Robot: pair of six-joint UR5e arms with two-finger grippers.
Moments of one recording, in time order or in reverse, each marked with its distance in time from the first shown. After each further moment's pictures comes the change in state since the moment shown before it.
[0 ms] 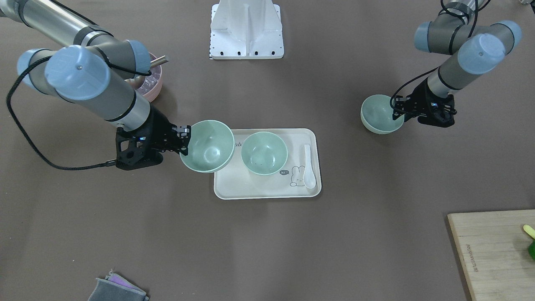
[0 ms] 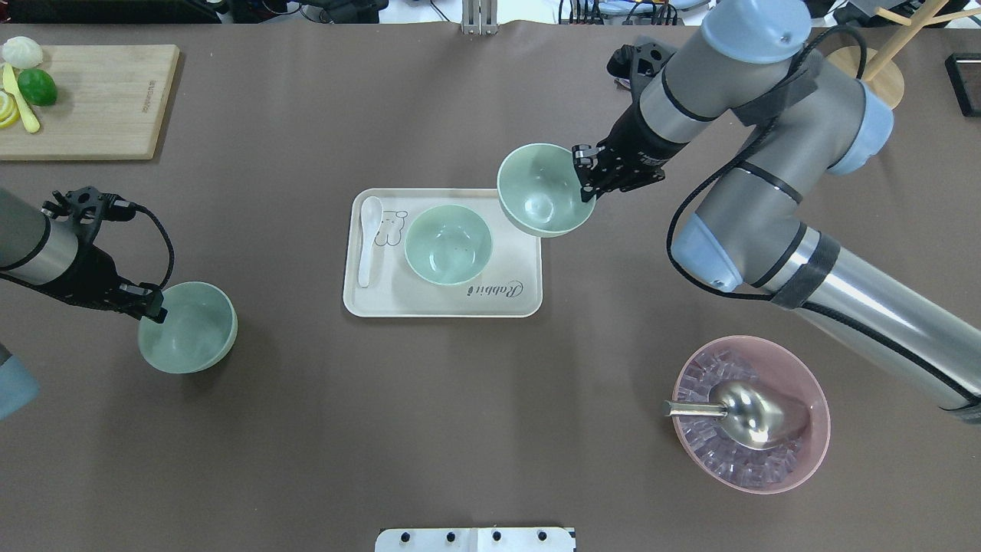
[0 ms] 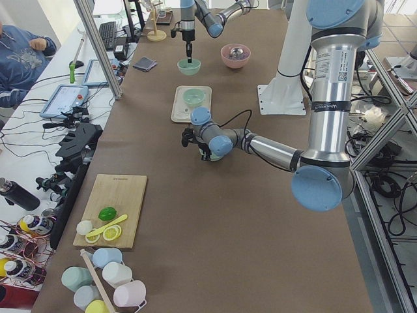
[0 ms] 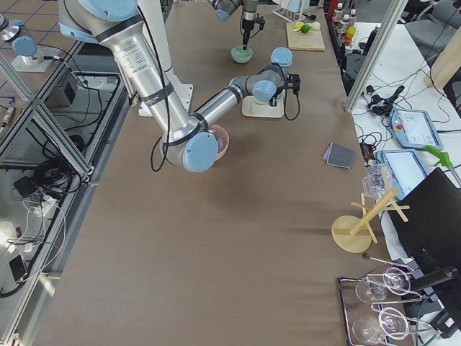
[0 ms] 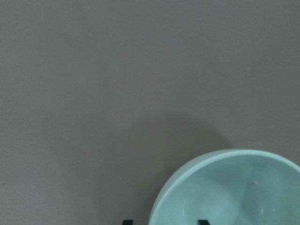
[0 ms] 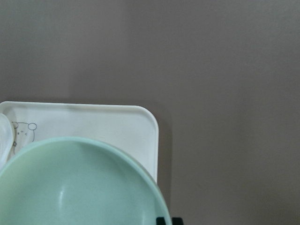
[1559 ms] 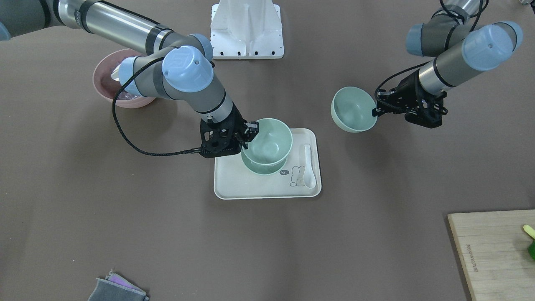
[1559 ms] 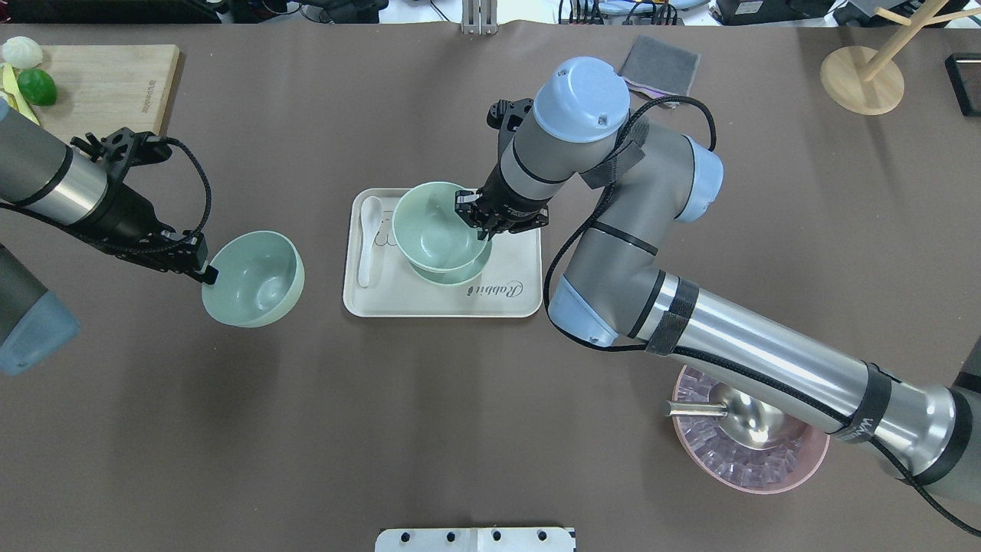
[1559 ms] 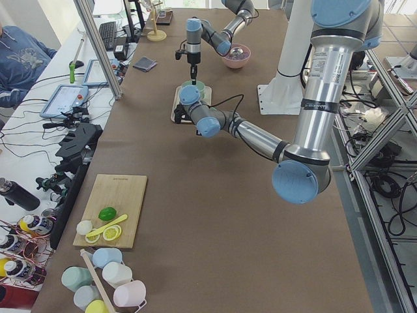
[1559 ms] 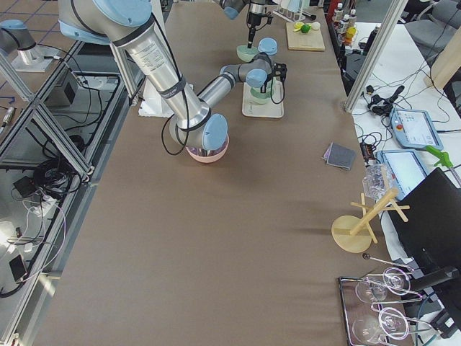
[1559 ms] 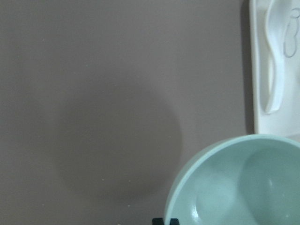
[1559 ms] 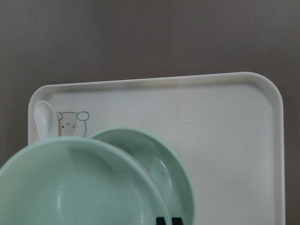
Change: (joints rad) left arm -0.072 -0.173 -0.017 0.012 -0.209 -0.119; right arm -0.171 0.179 -0.172 0.071 -0.163 0.171
